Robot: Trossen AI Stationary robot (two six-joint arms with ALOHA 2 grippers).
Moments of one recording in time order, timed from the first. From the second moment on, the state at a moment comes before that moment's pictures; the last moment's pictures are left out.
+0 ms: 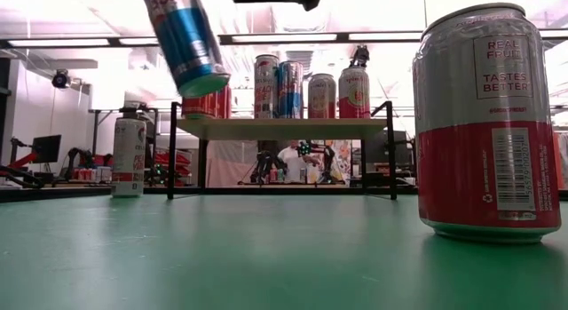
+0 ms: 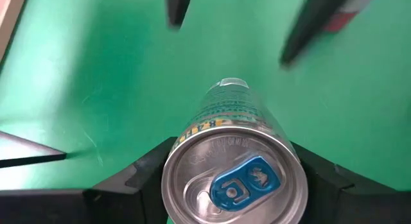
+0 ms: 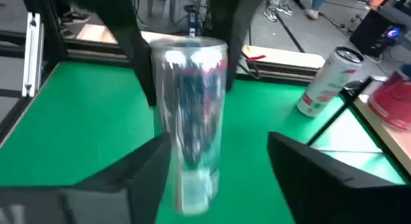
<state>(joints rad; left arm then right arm) -0.49 1.61 1.61 -1.24 -0.41 -0.67 0.31 1.76 1.37 -0.03 0.39 0.00</state>
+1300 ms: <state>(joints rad) -0.49 1.51 1.65 -1.20 -0.69 -0.37 0.17 1.79 1.46 -0.18 0.38 0.03</state>
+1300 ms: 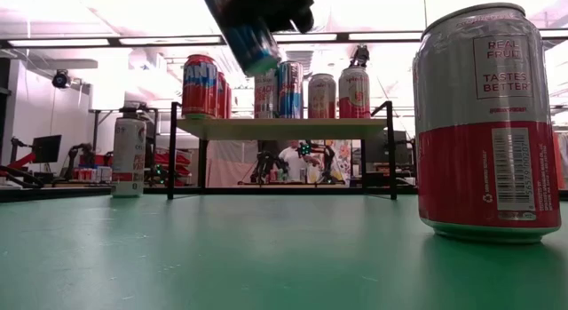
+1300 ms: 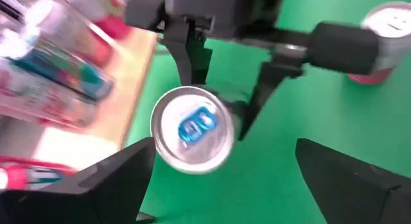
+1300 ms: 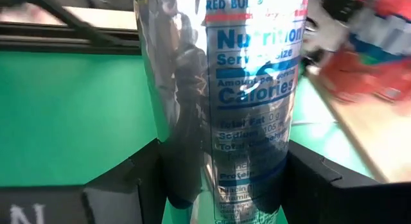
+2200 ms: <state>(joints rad) -0.60 0.96 0.73 0.10 -0.73 0.24 -0.05 1.70 1.04 0.58 0.49 0.04</state>
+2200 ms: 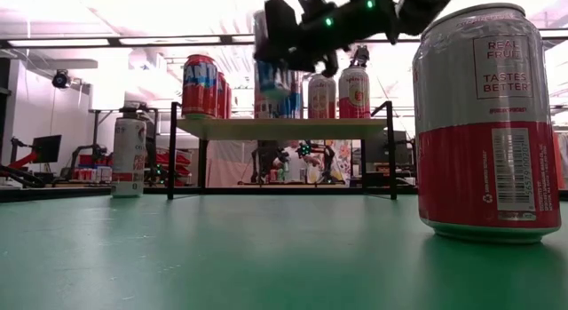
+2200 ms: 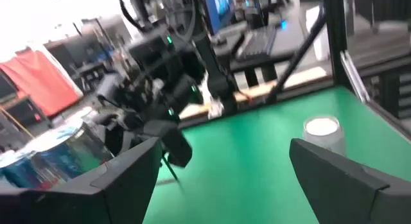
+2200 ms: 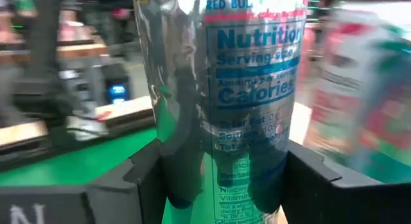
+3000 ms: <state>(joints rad) -0.59 0.63 0.60 0.05 -0.81 0.29 -0.10 1.72 0.99 0.66 0.70 0.17</state>
